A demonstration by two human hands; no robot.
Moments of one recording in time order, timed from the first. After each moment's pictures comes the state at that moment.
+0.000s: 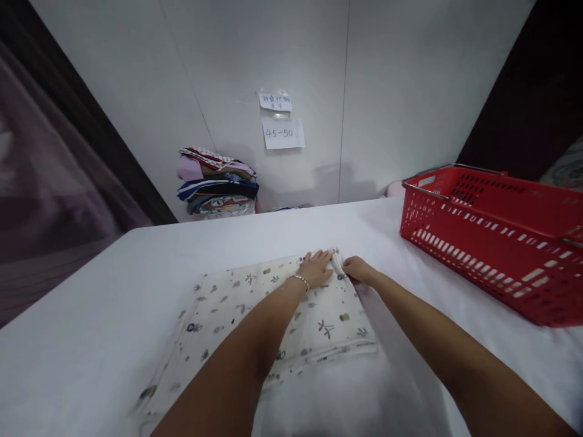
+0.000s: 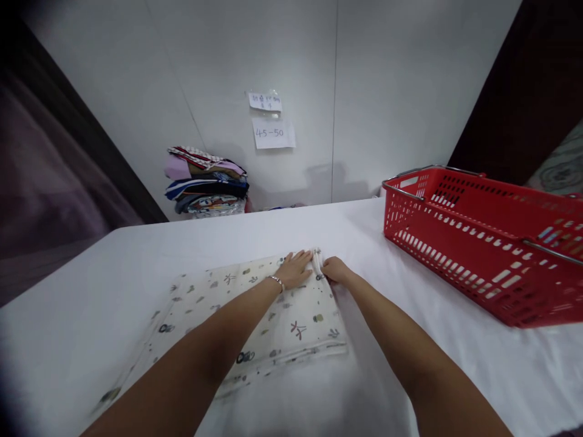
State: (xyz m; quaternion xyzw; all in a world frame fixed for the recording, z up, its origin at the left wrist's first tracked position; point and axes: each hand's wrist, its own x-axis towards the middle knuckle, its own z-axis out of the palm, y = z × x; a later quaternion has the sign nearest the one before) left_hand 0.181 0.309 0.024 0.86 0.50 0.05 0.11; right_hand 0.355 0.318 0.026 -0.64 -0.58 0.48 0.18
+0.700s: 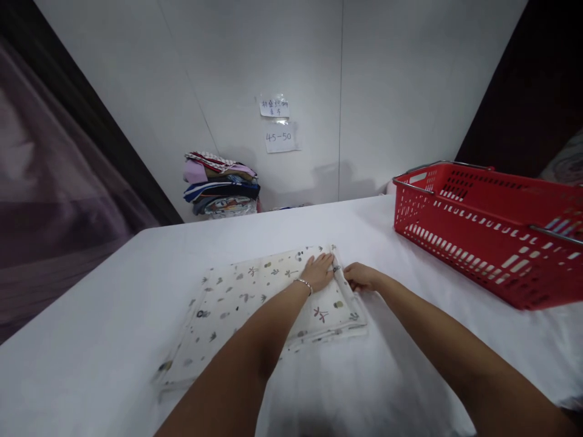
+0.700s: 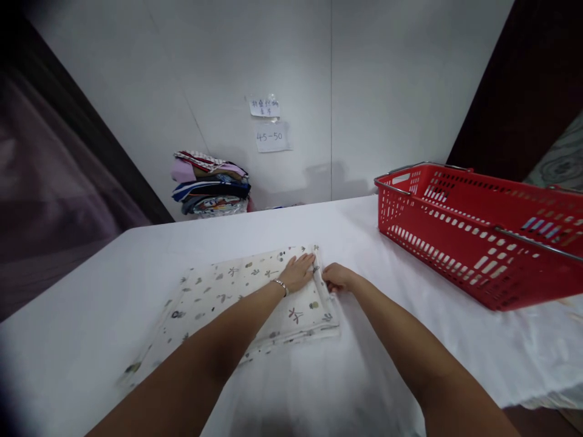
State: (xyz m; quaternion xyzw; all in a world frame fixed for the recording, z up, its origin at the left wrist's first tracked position) left_hand 0.201 0.274 0.026 0.85 0.51 0.05 0.11; right_hand 0.374 0.274 0.033 -0.57 -0.52 0.62 0.14
